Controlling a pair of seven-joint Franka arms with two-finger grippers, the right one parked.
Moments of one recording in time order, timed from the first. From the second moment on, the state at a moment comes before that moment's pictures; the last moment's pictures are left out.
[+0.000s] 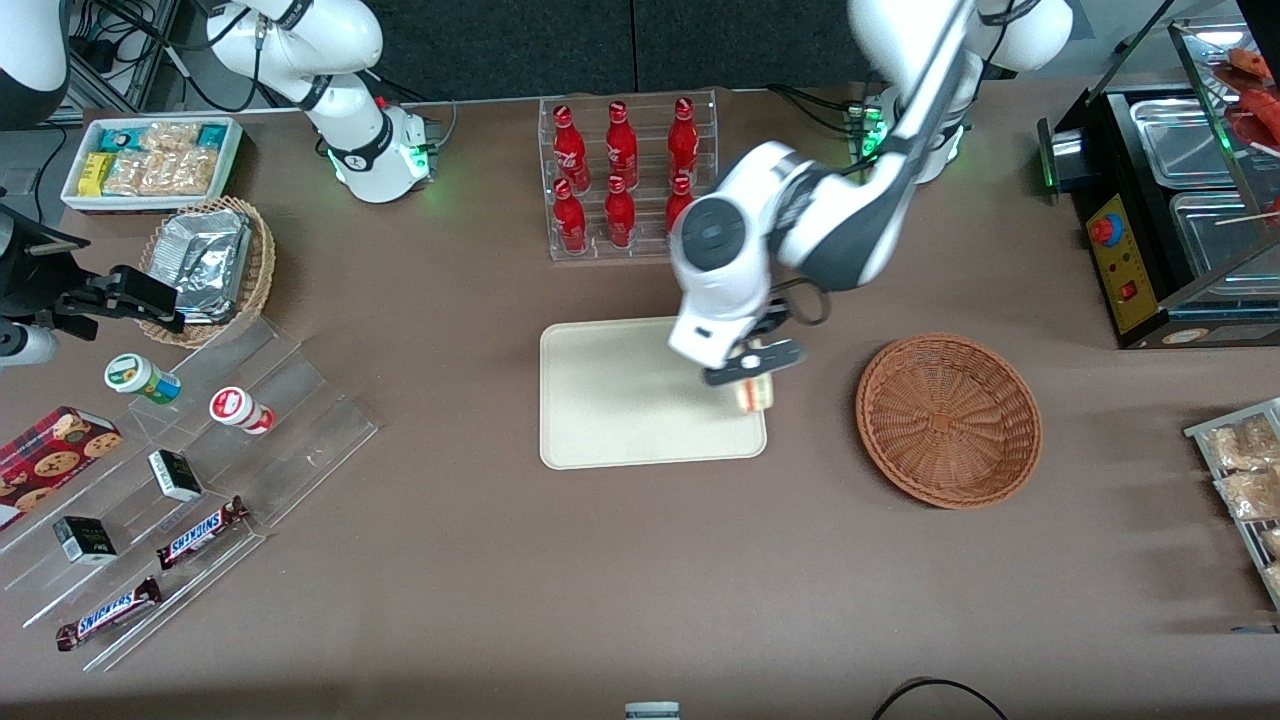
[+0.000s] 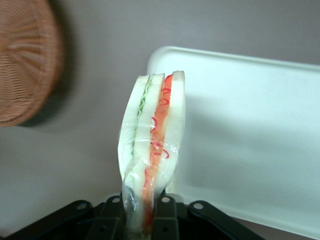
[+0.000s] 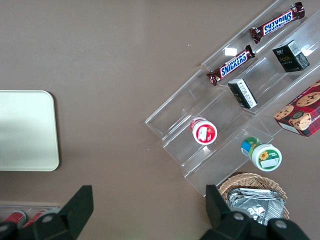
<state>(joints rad) -0.79 0.52 0.05 -1.53 0.05 1.82 -0.94</state>
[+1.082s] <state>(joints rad) -0.93 0.76 0.05 -1.41 0.00 2.01 -0.95</state>
